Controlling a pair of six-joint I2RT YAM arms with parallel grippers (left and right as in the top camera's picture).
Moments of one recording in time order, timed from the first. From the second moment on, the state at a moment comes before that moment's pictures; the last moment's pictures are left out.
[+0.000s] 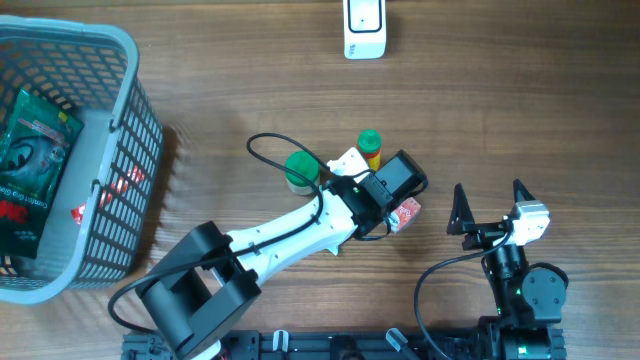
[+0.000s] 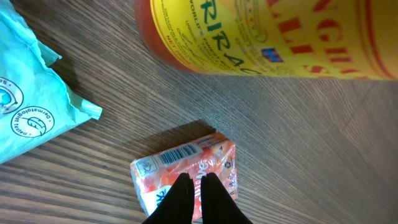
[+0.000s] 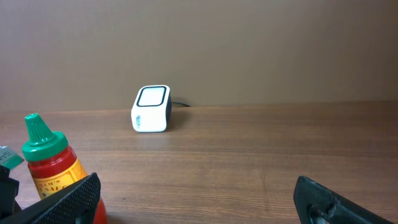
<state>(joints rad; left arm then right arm) -0.95 1.82 1.18 -0.44 -0.14 -1.56 -0.01 0.01 0.01 0.00 -0.10 0.07</state>
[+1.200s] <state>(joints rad) -0.23 0.86 1.18 -0.51 -0.56 -0.93 -0.01 0.01 0.01 0.00 -0.10 0.07</state>
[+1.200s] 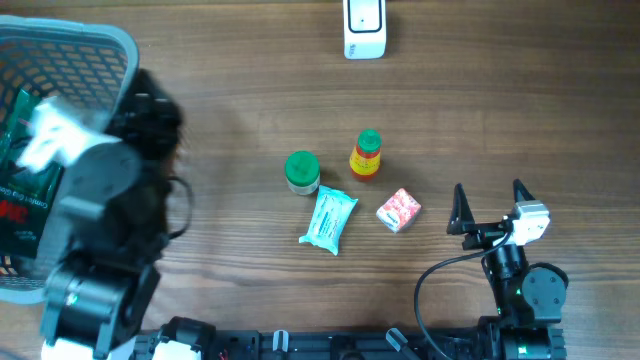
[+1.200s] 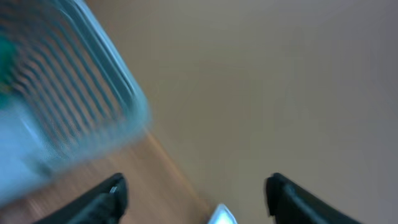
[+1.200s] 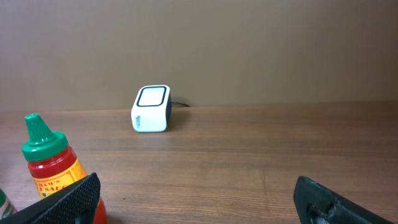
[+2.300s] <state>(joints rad) 0.69 1.67 1.18 -0.79 -0.01 -1.12 -0.01 0.01 0.01 0.00 -0.10 0.07</state>
